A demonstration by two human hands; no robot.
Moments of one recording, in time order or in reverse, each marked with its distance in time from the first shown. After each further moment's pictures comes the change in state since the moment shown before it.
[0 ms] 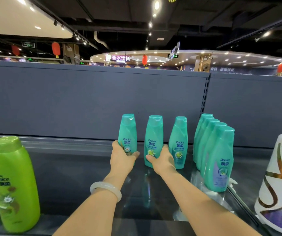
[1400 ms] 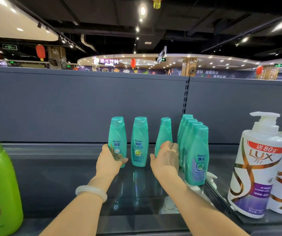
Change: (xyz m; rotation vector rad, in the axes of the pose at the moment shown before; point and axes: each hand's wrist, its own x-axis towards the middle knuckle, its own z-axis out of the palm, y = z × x) left_hand -0.013 0.006 -0.003 0.183 -0.057 -0.011; right_hand -0.019 0.013 -0.046 -0.381 0.295 -0.123
